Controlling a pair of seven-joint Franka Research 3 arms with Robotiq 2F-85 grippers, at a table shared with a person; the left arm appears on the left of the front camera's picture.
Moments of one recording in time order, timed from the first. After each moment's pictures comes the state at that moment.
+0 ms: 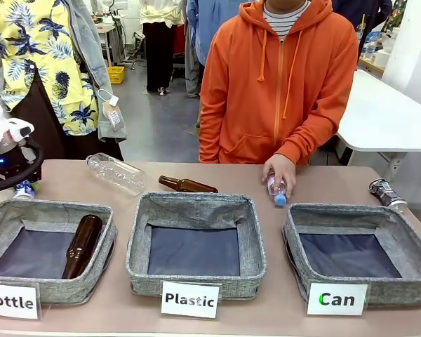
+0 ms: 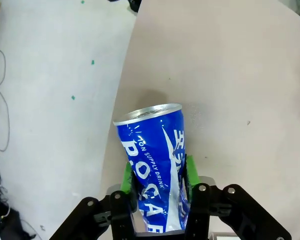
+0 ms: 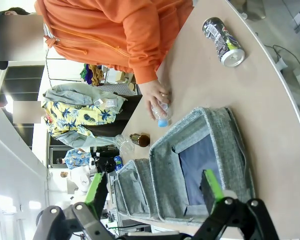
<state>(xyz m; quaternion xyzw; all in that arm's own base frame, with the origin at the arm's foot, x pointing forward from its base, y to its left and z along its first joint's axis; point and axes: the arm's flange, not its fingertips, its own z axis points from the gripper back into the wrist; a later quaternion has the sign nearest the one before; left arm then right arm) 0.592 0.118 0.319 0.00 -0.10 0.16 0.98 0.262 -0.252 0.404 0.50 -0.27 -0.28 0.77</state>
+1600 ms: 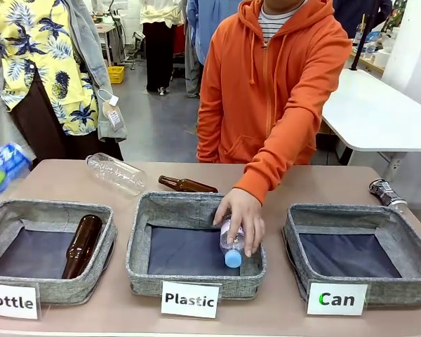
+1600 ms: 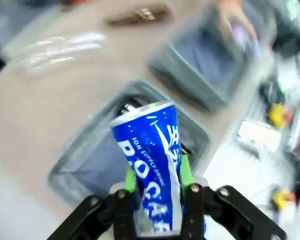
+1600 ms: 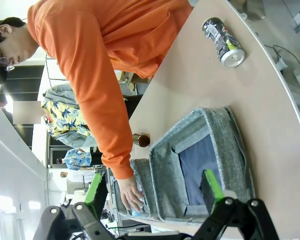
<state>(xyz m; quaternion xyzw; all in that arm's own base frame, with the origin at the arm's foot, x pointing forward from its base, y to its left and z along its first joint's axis) 0.334 0.067 0.509 -0.24 -0.23 -0.40 0.85 0.262 -0.253 0.405 0.50 -0.27 -0.28 0.77</state>
